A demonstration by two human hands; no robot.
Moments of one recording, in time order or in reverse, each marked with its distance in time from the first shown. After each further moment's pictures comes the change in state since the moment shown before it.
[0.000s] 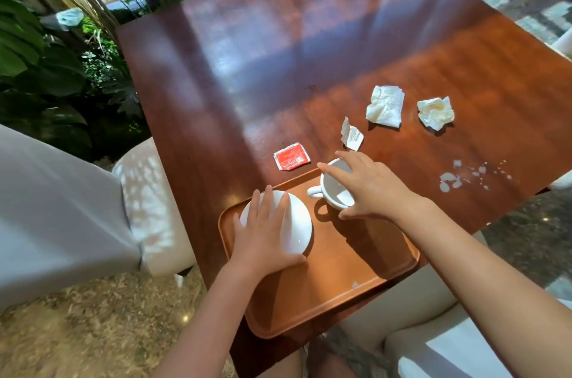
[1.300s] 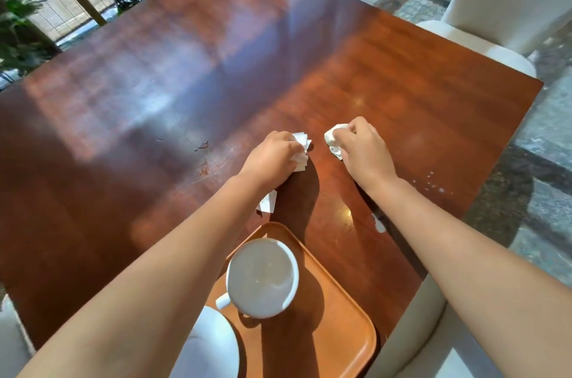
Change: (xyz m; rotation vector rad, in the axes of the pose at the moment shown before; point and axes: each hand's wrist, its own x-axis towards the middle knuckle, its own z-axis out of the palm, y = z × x) left_hand 0.266 0.165 -0.087 0.032 0.214 0.683; right_hand 0.040 0.185 0.013 0.363 0.576 0.630
